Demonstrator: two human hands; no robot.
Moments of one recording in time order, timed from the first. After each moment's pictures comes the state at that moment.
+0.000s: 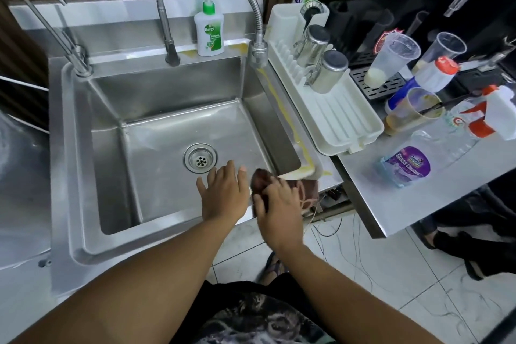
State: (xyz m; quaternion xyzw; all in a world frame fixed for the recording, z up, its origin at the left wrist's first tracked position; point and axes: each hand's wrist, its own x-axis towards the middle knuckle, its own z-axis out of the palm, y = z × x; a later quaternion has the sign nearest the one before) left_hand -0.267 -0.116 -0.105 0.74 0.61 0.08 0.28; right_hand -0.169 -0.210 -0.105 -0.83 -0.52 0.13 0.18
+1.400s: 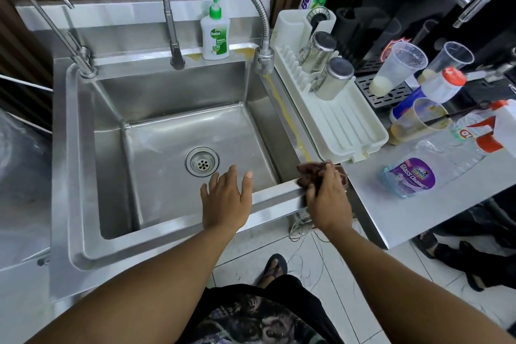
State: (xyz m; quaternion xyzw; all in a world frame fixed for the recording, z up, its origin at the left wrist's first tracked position) left_hand -0.269 -0.117 -0.111 0.74 0.61 0.10 0.28; right_hand -0.058 -0.202 -0.099 -0.87 -0.44 0.15 0.16
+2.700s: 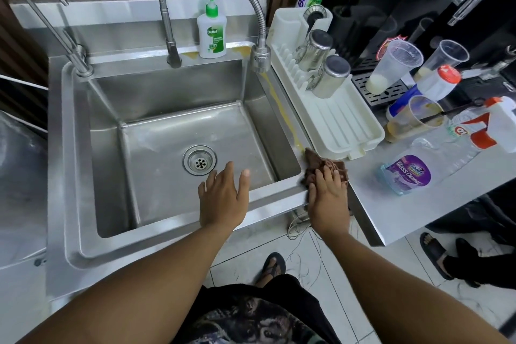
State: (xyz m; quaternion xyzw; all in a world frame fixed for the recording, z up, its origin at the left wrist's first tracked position) left_hand -0.270 -0.117 -0.110 0.73 0.60 0.12 0.30; right_hand -0.057 -0.214 -0.115 -0.87 -0.48 0.06 0.09
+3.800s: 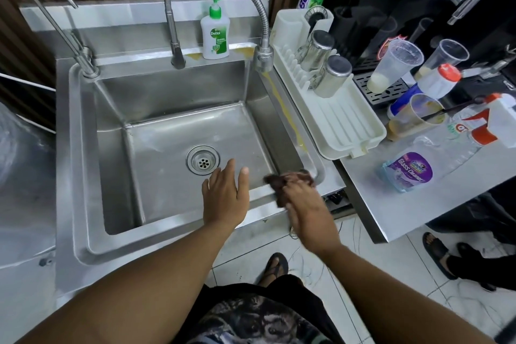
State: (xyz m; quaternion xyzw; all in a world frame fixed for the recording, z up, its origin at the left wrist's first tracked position) left_hand -0.275 -0.117 -0.110 0.72 0.59 0.18 0.31; right_hand -0.091 -0.235 -0.113 -0.73 -0.65 0.12 0.16
